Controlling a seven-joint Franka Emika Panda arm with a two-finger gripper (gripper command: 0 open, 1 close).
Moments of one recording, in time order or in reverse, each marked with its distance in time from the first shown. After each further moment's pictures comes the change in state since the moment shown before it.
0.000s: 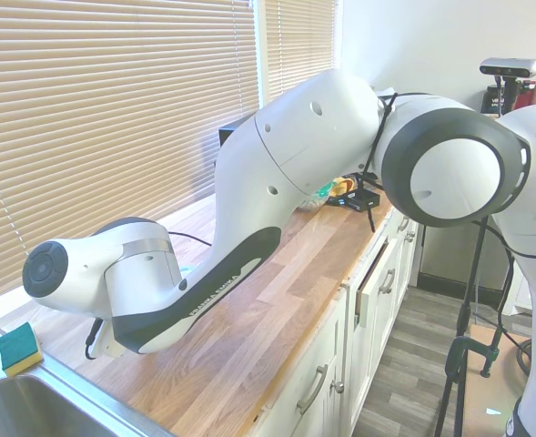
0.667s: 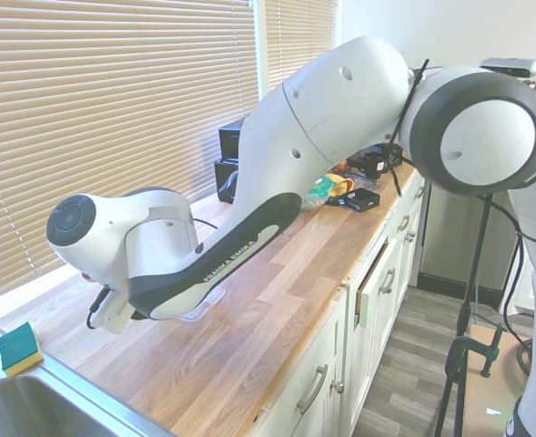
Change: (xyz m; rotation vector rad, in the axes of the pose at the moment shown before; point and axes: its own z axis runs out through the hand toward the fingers) arm 0.024 0.032 -0.007 0.093 -0.096 0.114
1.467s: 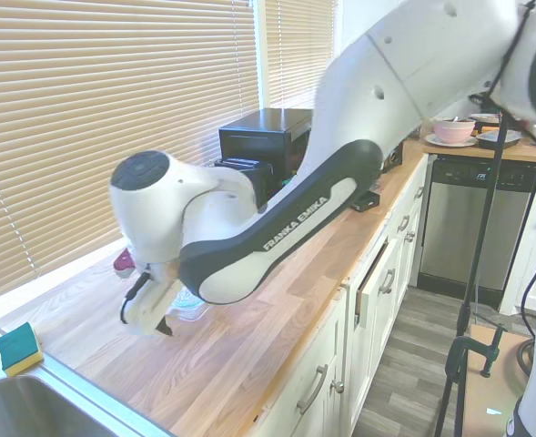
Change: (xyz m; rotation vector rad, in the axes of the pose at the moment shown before) arm -0.029 0.062 -0.049 0.164 -0.164 -0.002
